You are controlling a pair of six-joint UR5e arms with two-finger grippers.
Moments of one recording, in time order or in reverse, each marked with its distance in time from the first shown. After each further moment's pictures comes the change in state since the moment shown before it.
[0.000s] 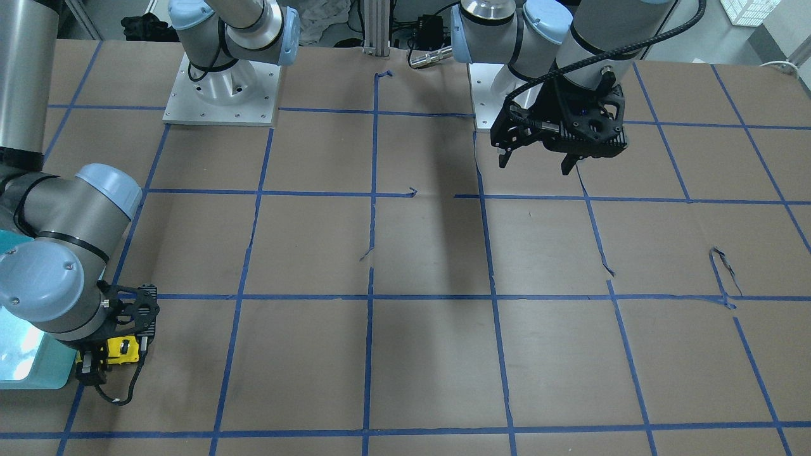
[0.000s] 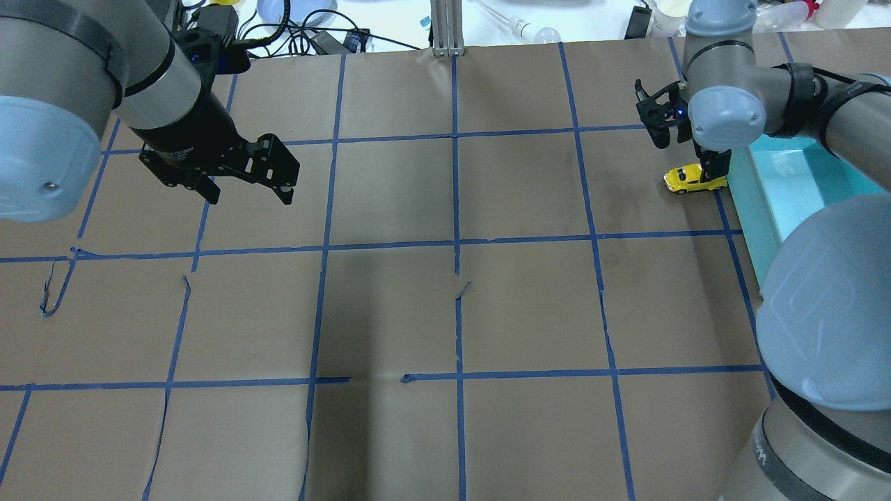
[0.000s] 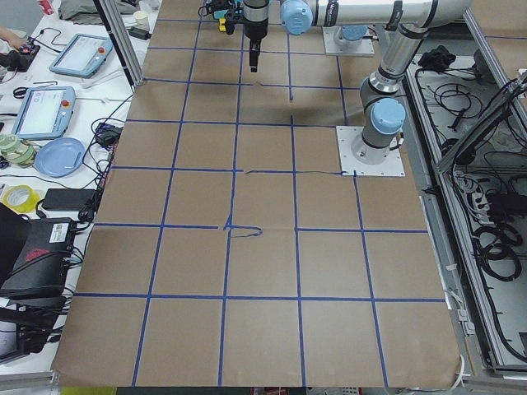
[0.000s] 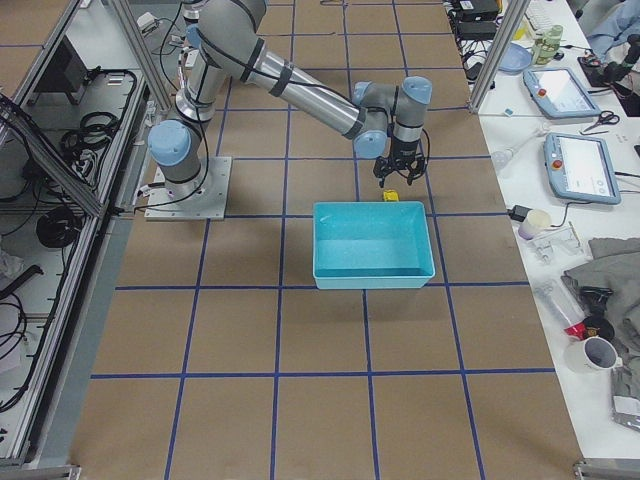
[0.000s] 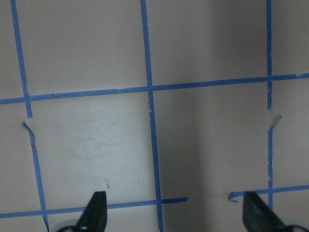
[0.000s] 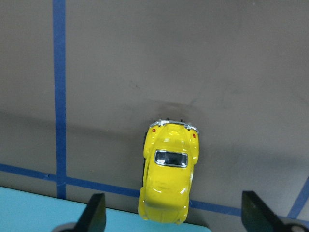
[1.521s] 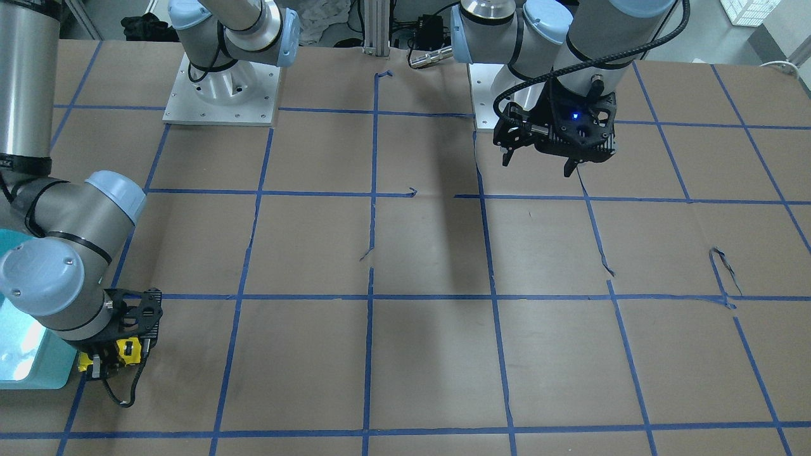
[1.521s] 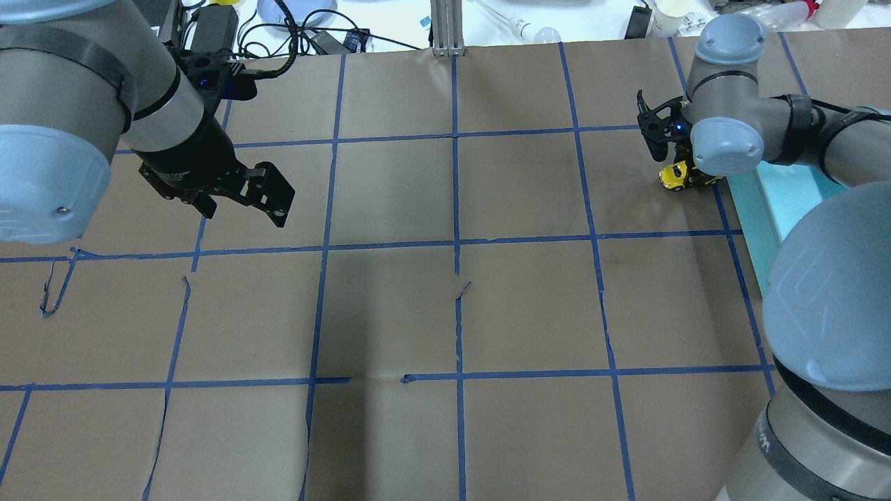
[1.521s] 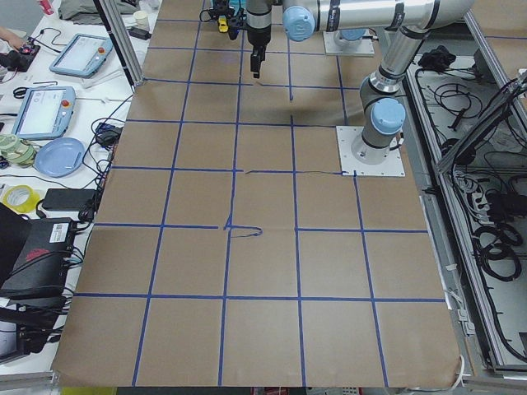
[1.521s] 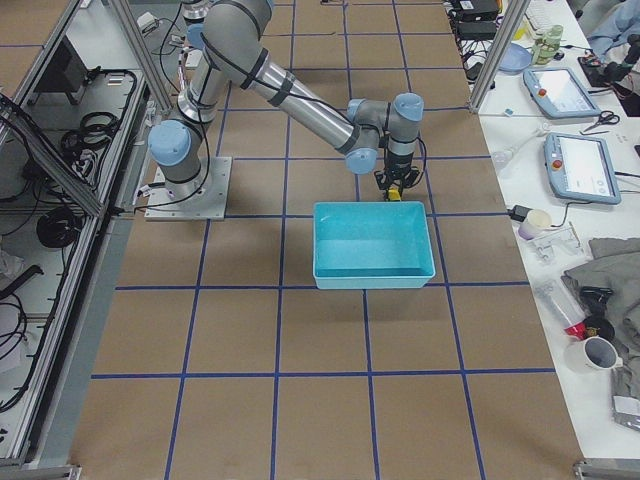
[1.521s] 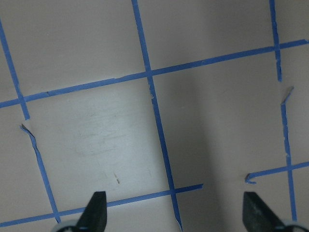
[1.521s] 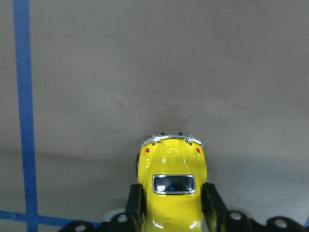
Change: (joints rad) left arm 0.004 0.011 -0.046 0.011 0.043 0.080; right arm -0.016 0.003 0.048 -0.115 0.093 0.009
